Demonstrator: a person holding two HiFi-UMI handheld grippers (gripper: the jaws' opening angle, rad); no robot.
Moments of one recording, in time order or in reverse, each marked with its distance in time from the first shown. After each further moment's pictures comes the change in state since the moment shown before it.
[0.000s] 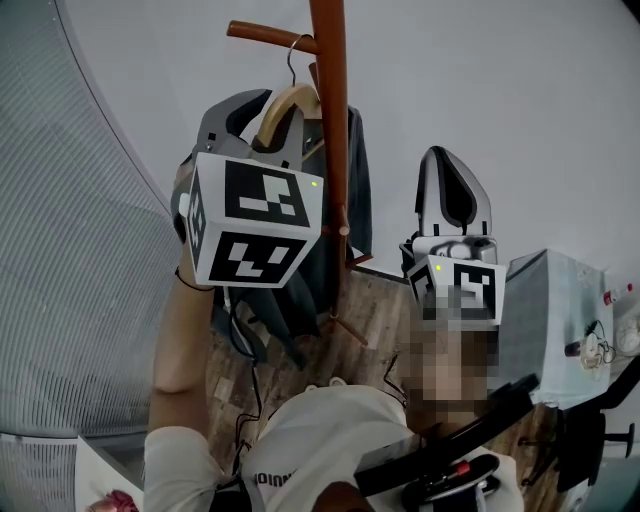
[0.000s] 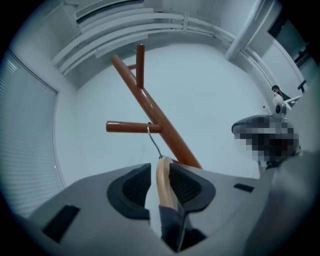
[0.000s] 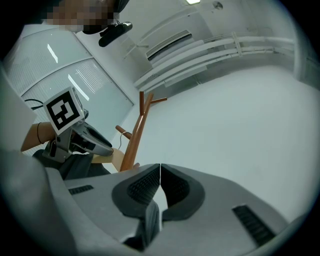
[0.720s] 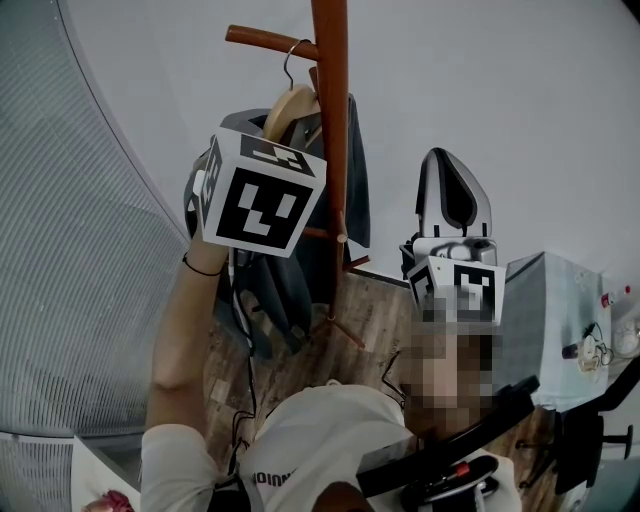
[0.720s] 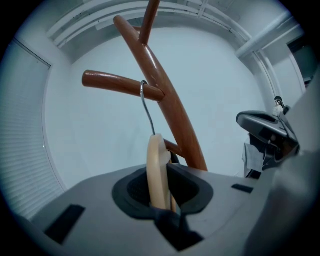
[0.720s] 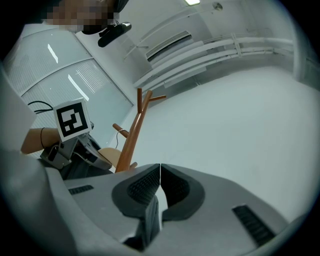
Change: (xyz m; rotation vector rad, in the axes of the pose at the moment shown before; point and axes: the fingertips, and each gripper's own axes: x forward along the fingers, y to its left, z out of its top) left arm 0.027 -0.017 -0.036 -0.116 0.194 -0.108; right arm 0.000 -0.003 0.001 -0.007 -0.007 -0.008
